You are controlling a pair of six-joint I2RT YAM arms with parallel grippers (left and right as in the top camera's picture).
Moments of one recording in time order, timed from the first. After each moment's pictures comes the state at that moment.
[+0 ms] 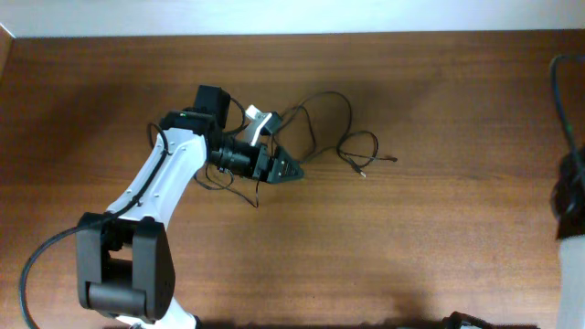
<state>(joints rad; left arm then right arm) -0.16 1.78 1.30 -0.95 0.92 0.19 -0.38 1.17 1.26 -0.45 0.75 0.16</state>
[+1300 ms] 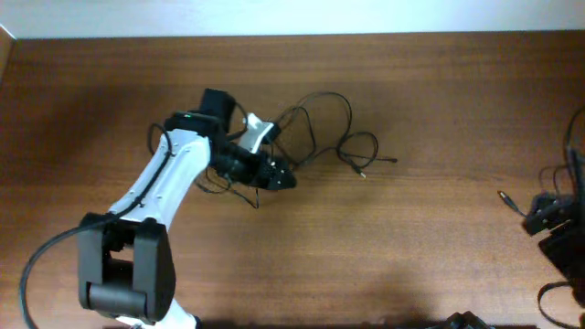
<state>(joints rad) -0.19 1.77 1.30 -1.00 0.71 0.17 -0.76 0.83 1.46 -1.45 -0.36 0.25</state>
